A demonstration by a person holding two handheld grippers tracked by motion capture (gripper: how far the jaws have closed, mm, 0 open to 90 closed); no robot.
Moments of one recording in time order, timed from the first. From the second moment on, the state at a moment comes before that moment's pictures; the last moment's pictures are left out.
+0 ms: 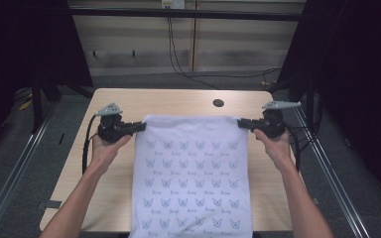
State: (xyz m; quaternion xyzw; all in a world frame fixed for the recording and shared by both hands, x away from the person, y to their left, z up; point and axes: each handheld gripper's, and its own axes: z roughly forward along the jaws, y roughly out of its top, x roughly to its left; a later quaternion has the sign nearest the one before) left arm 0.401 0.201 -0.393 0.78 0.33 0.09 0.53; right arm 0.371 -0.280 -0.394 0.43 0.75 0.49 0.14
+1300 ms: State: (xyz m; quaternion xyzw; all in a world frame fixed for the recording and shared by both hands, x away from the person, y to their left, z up) left arm 0.261 0.232 -0.444 0.81 0.29 -0.02 0.51; right arm 0.229 -0.284 -0.410 0.35 0.79 0.49 0.06
